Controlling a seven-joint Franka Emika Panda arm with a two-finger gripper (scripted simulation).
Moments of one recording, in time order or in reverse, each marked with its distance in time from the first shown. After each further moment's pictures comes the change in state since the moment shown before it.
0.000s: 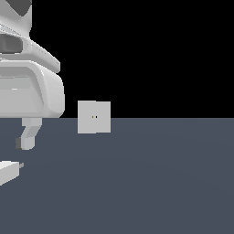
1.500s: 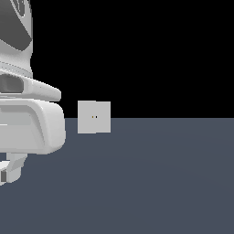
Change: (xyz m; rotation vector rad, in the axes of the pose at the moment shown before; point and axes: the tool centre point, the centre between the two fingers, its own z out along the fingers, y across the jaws) arm 0.000 0.001 0.048 0.000 -0.001 -0.002
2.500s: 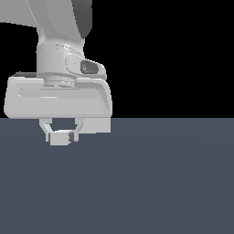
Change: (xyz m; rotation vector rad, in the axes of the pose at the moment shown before) arm 0.063 0.068 -0.047 0.000 0.001 -0.155
